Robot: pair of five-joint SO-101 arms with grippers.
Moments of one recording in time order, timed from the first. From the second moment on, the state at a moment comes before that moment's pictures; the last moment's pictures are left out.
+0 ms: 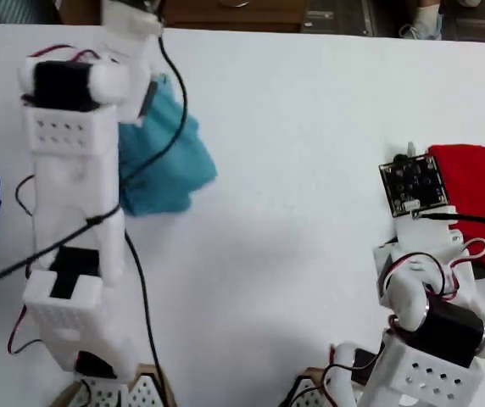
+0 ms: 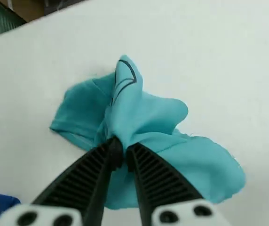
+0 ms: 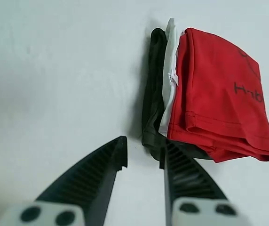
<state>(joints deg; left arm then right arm) -1.3 15.4 -51.1 101.4 -12.4 16.9 -64.5 35.0 88.4 34.9</state>
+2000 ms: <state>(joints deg) -67.5 15.3 -32.7 92.6 -17.7 -21.2 37.6 -25.0 73.2 32.2</state>
